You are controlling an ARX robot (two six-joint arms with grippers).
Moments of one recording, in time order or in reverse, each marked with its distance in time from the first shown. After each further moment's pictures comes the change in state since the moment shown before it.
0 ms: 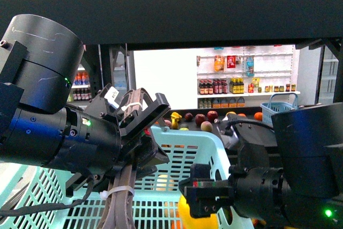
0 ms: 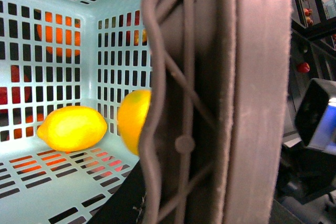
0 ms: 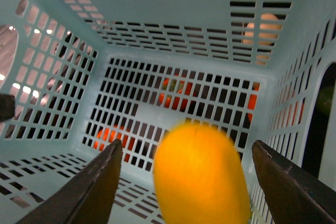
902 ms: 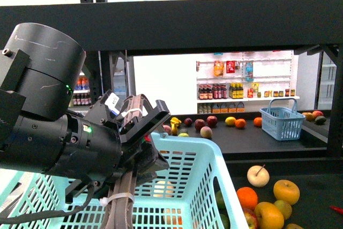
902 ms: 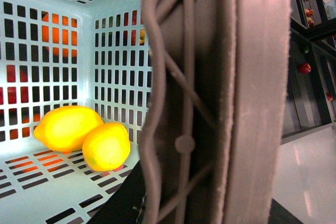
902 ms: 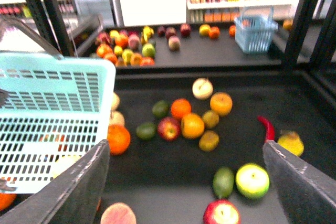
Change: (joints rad) left arm 0.000 0.000 0.000 0.000 -0.002 0.000; right arm -0.304 -1.706 -0.652 -0.743 0.280 -0.216
